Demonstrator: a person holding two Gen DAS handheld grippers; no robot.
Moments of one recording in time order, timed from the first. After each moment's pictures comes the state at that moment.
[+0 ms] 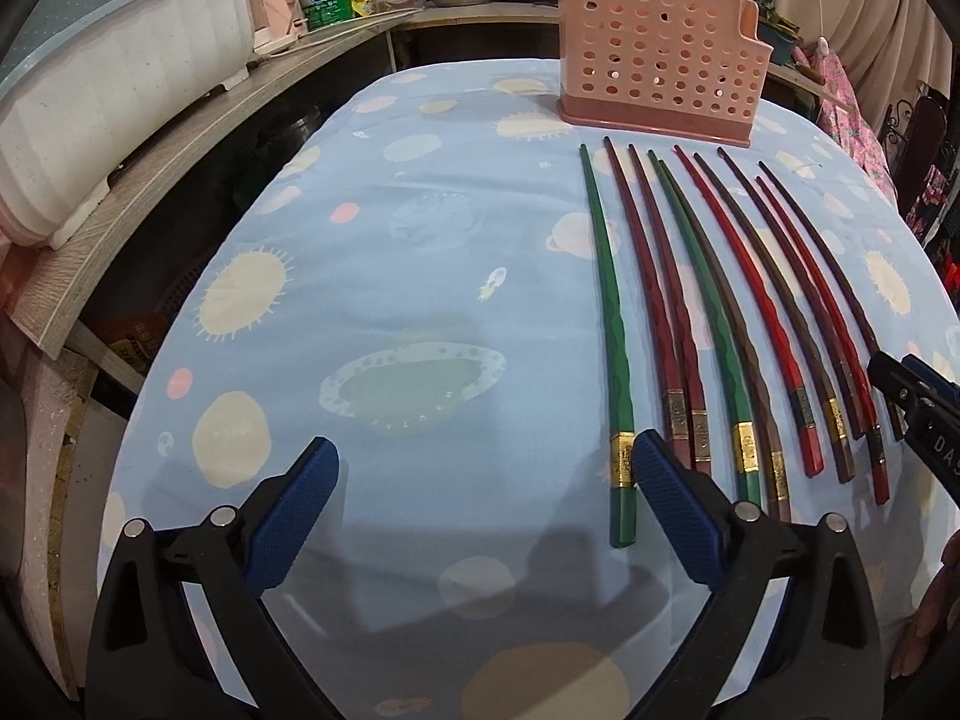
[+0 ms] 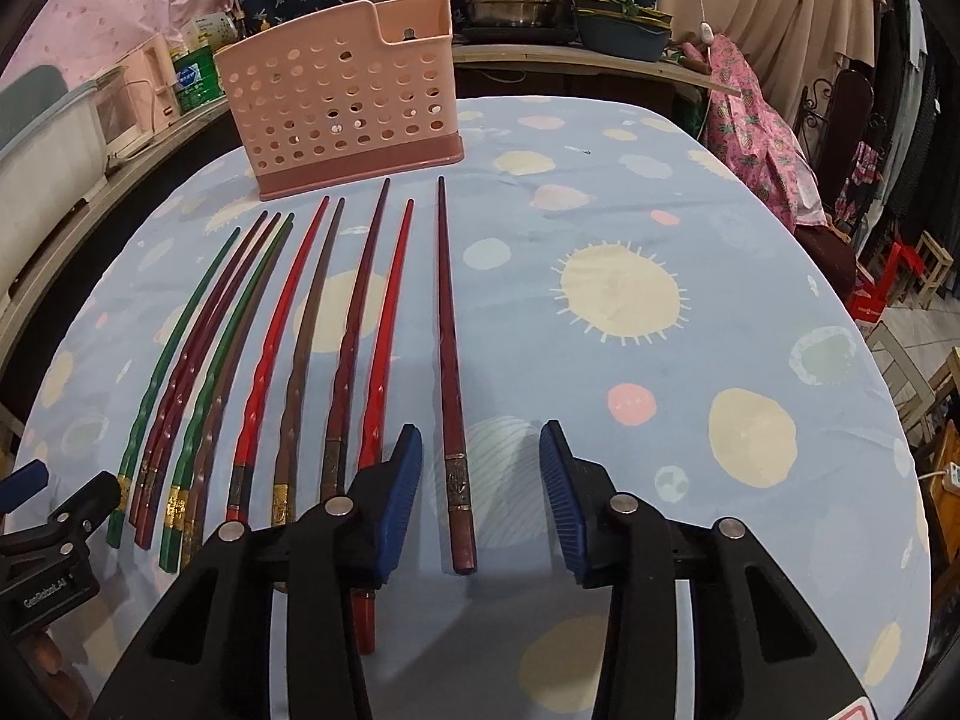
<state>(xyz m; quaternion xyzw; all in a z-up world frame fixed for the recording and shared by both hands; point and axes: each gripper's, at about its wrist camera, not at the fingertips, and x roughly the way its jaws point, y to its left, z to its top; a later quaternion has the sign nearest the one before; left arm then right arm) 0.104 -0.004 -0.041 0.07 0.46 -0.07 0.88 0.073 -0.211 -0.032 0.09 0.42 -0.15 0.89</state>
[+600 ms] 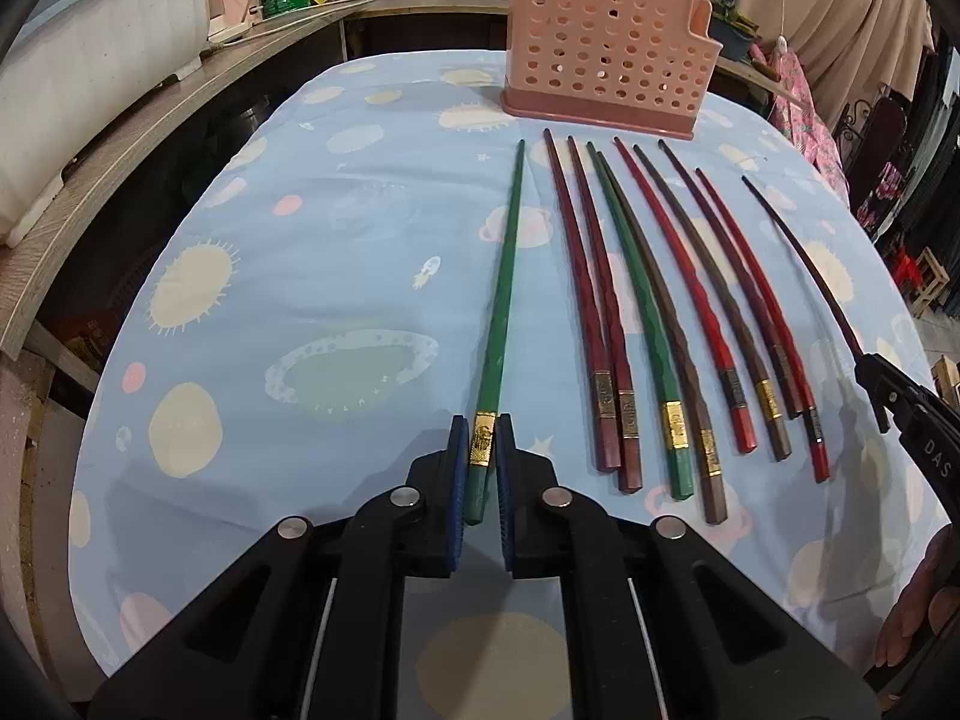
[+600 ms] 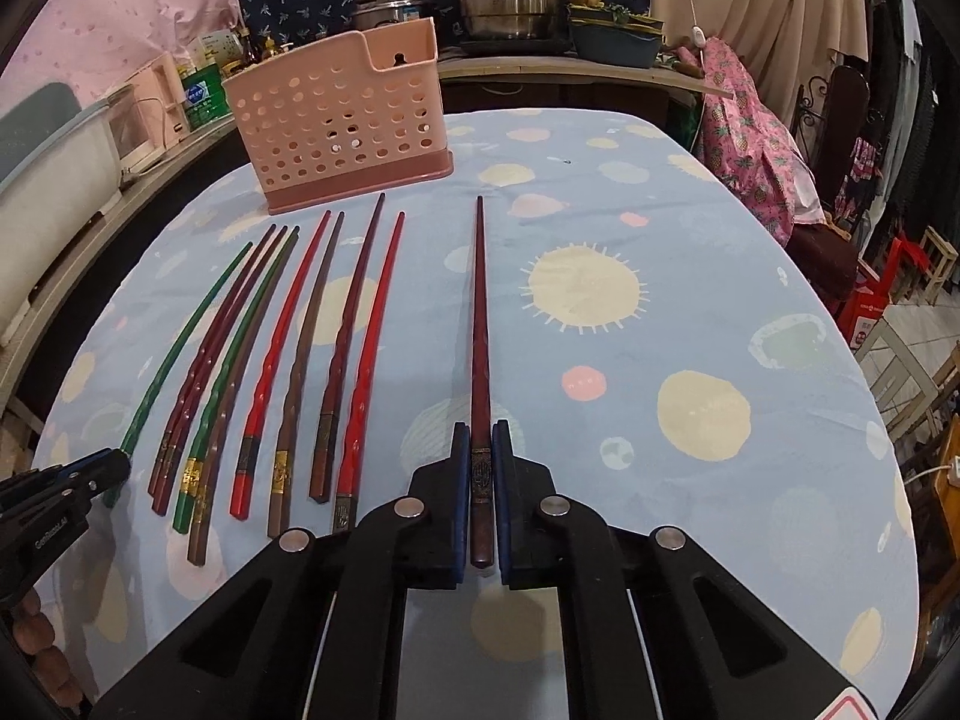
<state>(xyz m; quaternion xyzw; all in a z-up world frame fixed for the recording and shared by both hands) 0.098 -0.007 -0.033 0.04 0.48 -0.13 0.87 0.041 -0.222 -0.013 0.10 0.40 -0.13 0.90</state>
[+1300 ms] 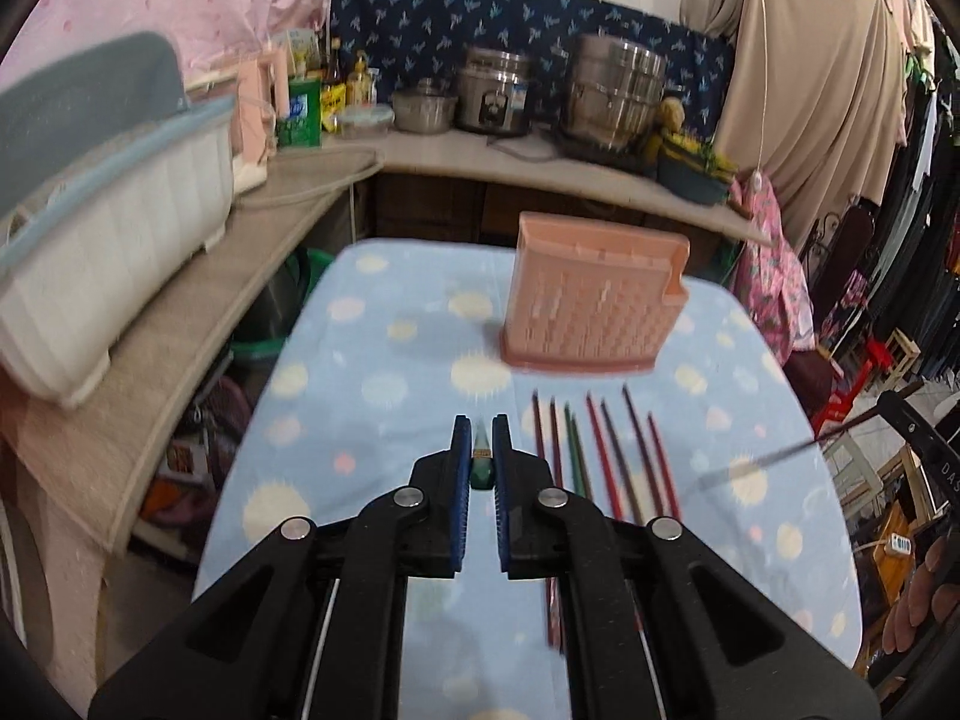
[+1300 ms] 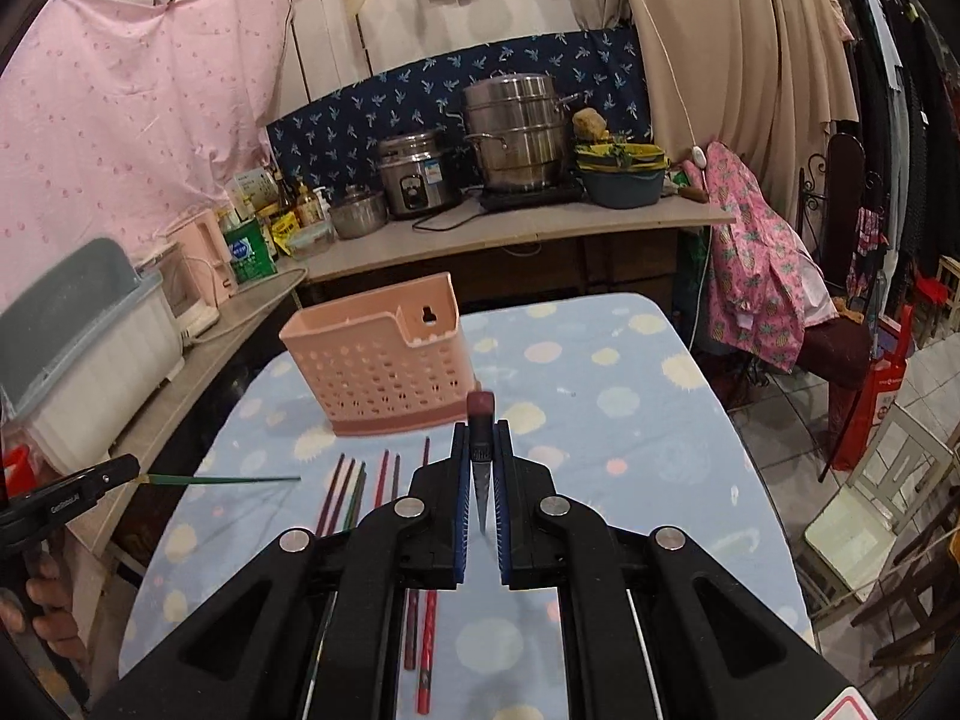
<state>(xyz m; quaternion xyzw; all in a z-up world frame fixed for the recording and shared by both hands) 0.156 0.013 0.130 -0.01 0.36 -0.15 0.92 0.068 -0.264 0.141 0.13 0.27 -0.10 0.95</state>
